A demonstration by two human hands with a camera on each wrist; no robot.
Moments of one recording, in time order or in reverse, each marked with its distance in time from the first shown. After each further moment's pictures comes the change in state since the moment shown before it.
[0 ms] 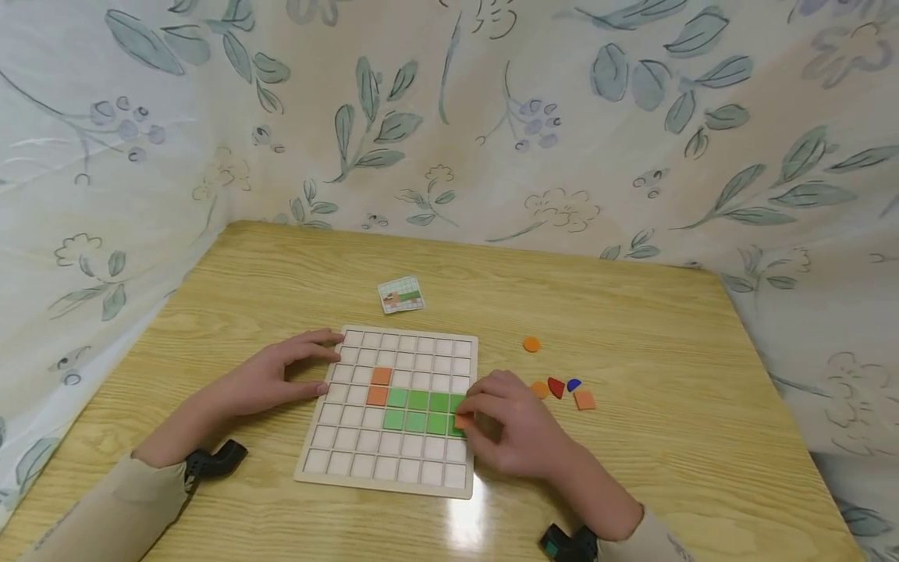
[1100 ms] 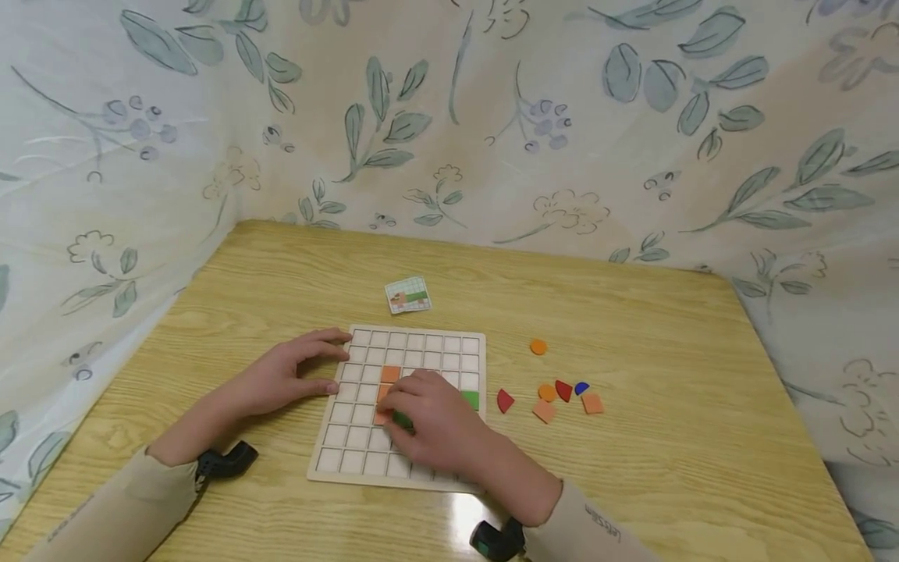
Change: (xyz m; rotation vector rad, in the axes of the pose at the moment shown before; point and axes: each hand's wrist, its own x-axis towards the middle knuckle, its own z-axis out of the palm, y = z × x) left_hand 0.003 0.003 0.006 0.002 0.040 -0.039; right_hand 0.070 -0.028 0.075 -0.081 -0.165 0.064
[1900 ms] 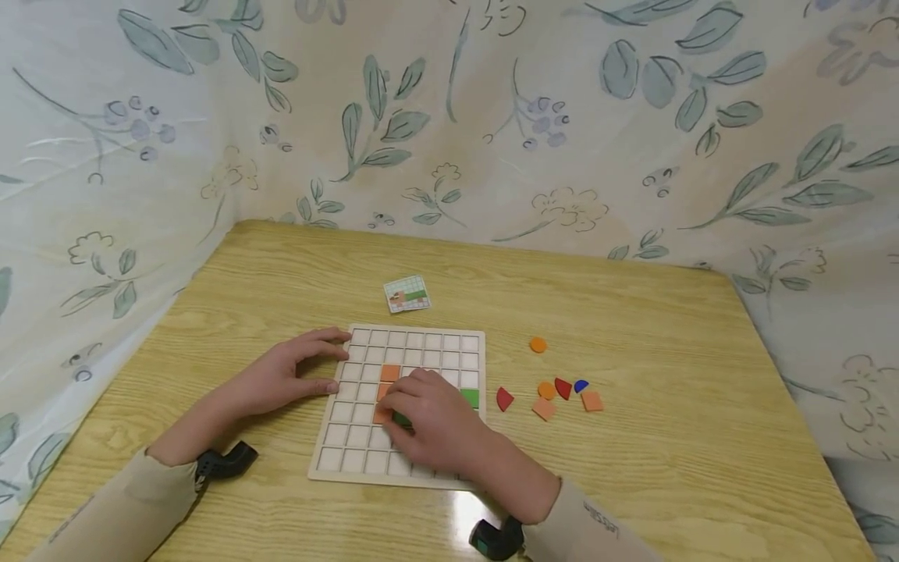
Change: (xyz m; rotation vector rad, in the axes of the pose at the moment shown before) left_hand 0.000 0.001 0.000 -0.006 -0.001 0.000; right_hand -0.002 0.000 0.002 -0.053 -0.031 0.011
